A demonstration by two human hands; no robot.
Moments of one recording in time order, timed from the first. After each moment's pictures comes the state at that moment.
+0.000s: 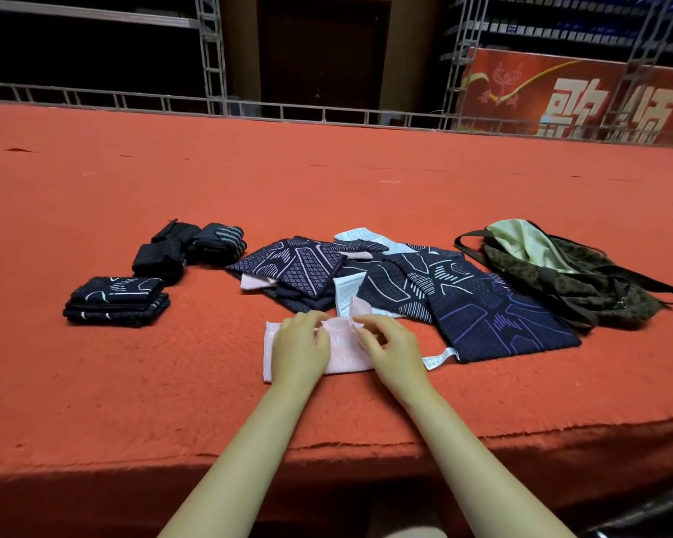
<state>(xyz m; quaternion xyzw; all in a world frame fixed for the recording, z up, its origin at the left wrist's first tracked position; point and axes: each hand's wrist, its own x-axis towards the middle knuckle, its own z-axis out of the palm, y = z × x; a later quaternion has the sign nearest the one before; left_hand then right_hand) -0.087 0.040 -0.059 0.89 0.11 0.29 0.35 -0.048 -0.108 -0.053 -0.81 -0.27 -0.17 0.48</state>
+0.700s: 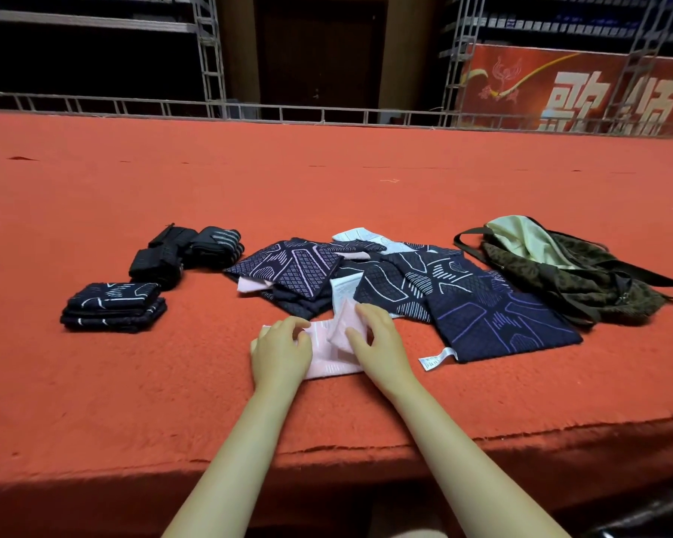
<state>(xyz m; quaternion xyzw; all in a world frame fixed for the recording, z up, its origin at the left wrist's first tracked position) -0.095 0.052 -0.057 0.89 0.20 0.26 0.31 -0.042 -0.096 -0.051 -0.85 -0.25 -0.12 0.45</state>
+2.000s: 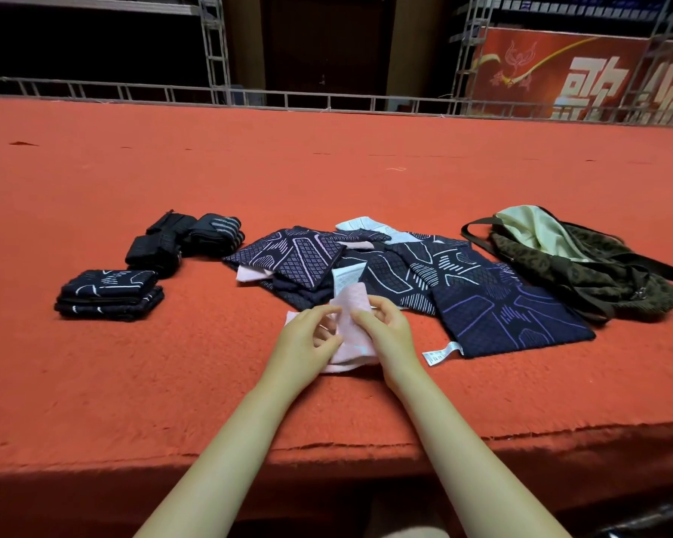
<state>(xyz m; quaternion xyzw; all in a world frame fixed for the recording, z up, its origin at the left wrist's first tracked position) -0.098 0.037 -0.052 0.87 -0.01 0.23 0.44 -0.045 -0.094 -0.041 -0.66 -0.12 0.03 0.74</state>
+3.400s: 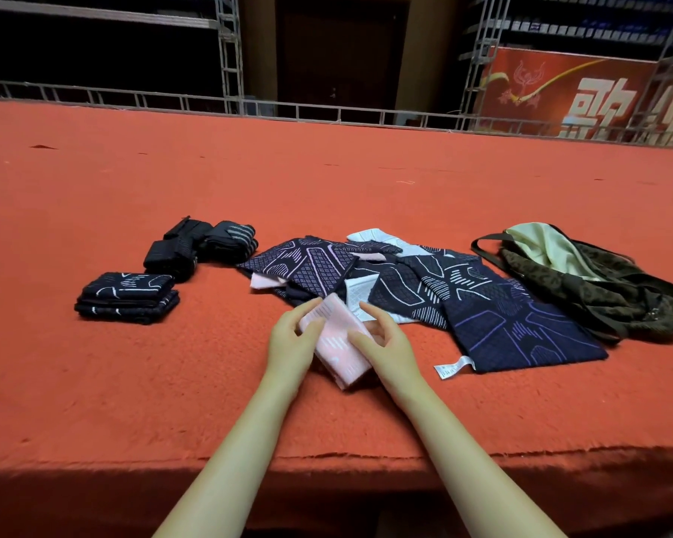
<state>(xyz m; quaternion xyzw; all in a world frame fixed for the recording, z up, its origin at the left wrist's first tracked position) -0.096 0.055 -0.046 0.70 0.09 0.28 0.65 -0.055 -0.090 -0.045 -0.72 -0.21 0.04 0.66</state>
